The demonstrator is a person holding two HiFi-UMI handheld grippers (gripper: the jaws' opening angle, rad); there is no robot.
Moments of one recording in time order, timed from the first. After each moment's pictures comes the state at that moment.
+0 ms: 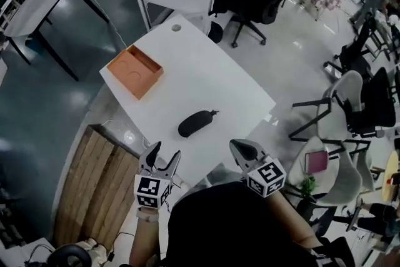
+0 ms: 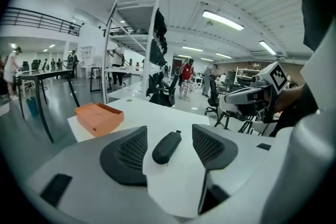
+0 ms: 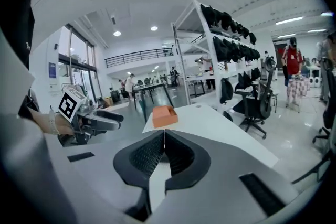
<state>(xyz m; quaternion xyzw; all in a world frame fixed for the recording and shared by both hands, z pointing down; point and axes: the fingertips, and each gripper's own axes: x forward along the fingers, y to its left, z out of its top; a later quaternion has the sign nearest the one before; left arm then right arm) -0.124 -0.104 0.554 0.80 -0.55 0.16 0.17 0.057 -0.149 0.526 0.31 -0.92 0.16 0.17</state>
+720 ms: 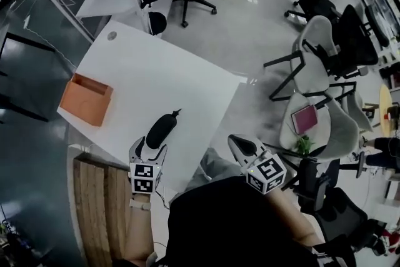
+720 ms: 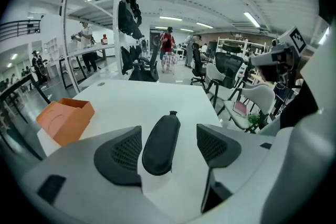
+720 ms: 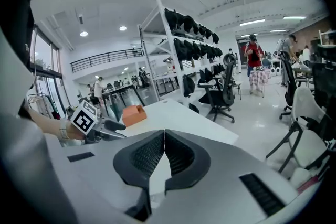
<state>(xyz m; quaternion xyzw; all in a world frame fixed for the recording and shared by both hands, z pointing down) -0.064 -0.197 0.641 0.83 -0.41 0.32 0.19 0.168 -0.168 0.532 0.46 -0.84 0.23 0.16</state>
